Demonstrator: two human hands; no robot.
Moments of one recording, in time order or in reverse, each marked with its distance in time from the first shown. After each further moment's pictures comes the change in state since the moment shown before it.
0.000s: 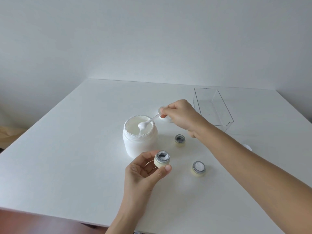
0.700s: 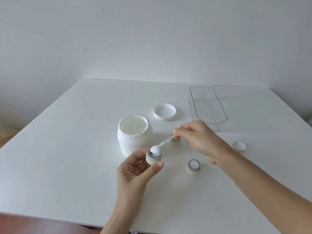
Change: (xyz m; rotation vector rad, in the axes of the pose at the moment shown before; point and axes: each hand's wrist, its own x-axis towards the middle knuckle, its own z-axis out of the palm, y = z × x) left_hand 0.004 -0.005 -0.002 -0.068 0.052 0.037; right_hand -0.063 0.035 -0.022 0.031 0.005 0.105
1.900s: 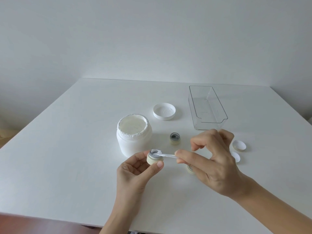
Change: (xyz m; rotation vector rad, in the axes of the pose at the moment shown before) left_hand -0.001 0.003 0.001 0.034 -0.008 -0.039; right_hand -0.040 0.039 -0.004 -0.679 0.562 -1.241
